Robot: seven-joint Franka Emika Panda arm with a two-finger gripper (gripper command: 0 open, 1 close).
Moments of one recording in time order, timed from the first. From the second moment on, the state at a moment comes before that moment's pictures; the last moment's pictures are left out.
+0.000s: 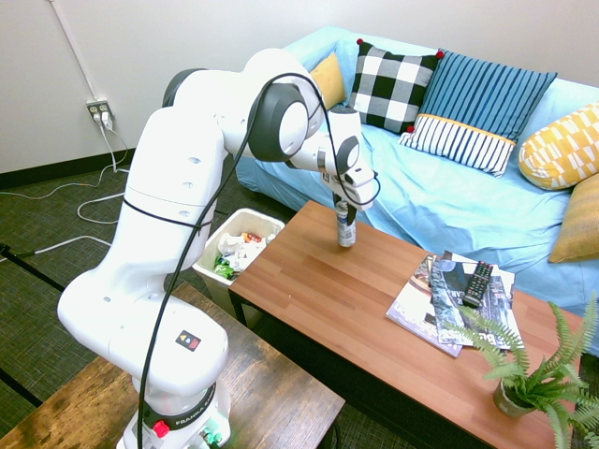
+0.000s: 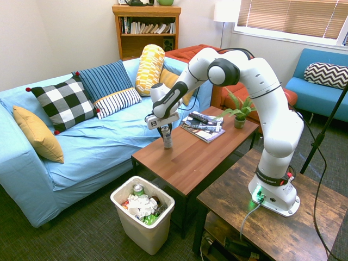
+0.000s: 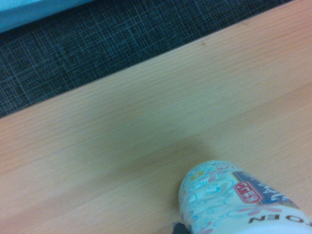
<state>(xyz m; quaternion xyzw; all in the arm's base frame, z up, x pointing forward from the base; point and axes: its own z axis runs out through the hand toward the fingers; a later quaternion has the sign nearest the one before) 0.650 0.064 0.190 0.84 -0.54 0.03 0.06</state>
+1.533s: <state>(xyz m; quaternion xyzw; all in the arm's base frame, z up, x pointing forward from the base) 0.517 0.407 0.169 0.93 -0.36 0.06 0.10</state>
